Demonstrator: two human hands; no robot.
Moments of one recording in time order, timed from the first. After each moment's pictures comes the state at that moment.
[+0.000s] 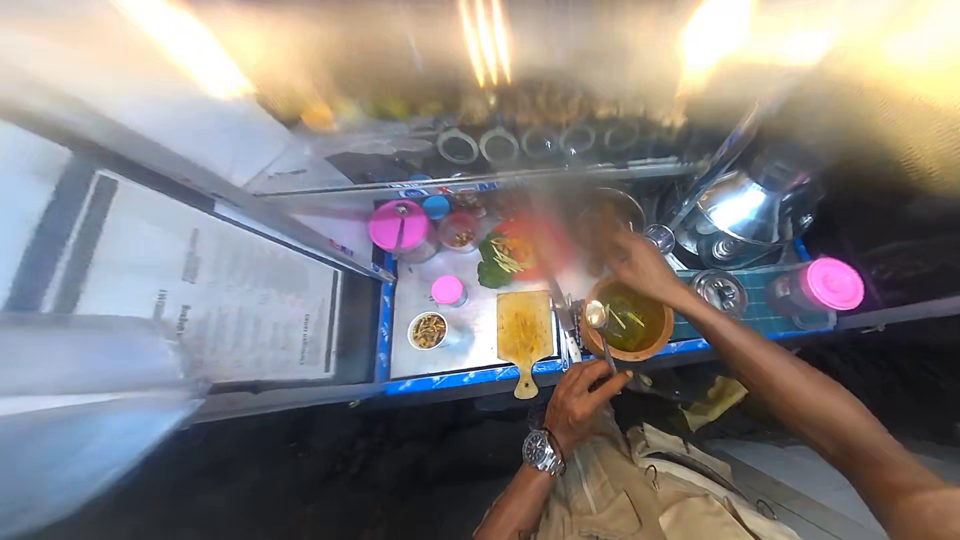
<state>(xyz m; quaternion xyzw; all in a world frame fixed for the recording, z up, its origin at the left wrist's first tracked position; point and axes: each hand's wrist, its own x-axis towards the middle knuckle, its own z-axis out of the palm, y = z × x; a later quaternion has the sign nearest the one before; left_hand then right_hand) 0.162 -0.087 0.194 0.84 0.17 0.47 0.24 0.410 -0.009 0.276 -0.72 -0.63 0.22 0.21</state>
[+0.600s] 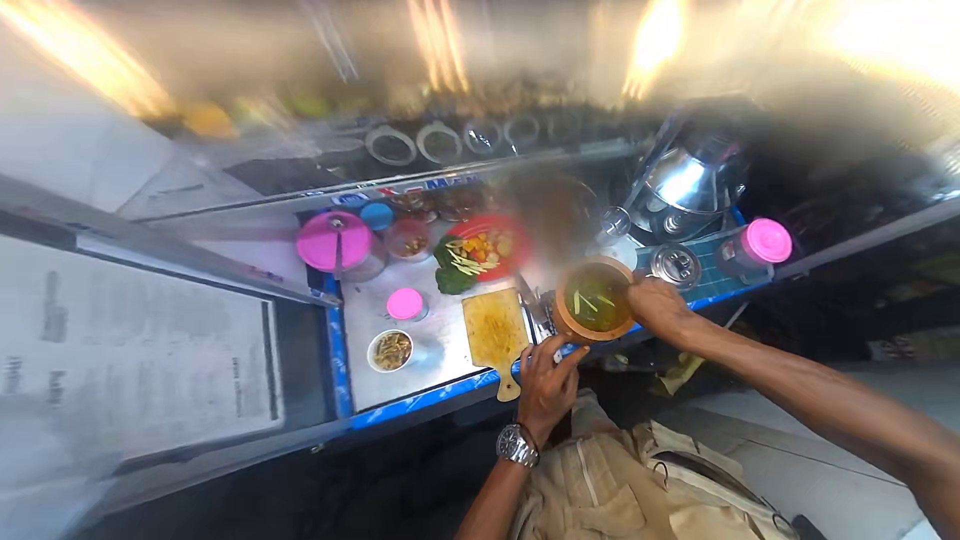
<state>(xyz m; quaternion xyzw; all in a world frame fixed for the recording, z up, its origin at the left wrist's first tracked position) 0.145 -0.074 0.171 0.85 0.24 0.40 0.26 0.374 -0.108 0.293 -0.83 -0.52 0.16 -0.14</state>
